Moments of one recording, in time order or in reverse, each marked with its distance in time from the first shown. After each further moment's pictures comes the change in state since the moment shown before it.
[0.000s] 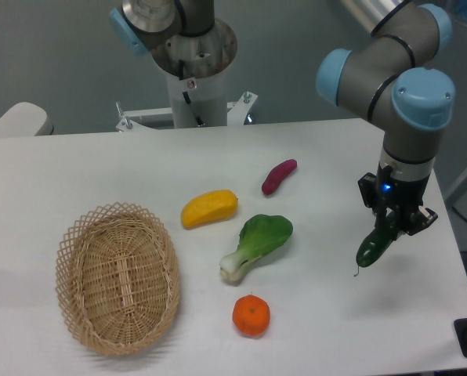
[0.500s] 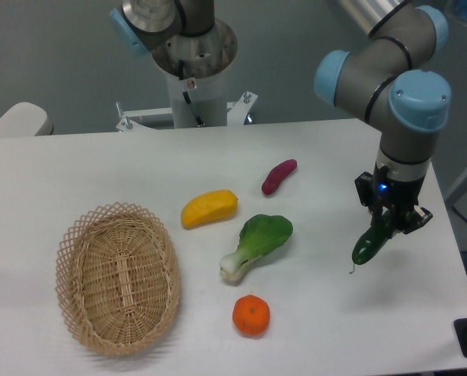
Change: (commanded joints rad) arm 0.018 0.015 -0.071 0.014 0.000 0.054
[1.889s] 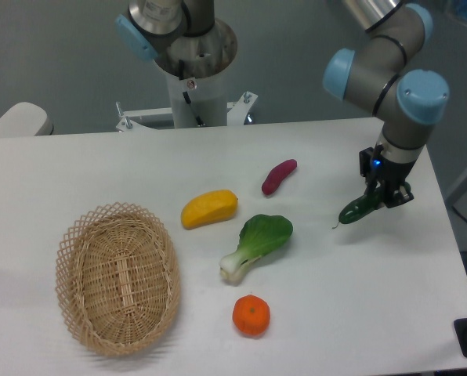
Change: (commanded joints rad) arm 0.104 -0.020 -0.212 0.061 -0.002 0.215
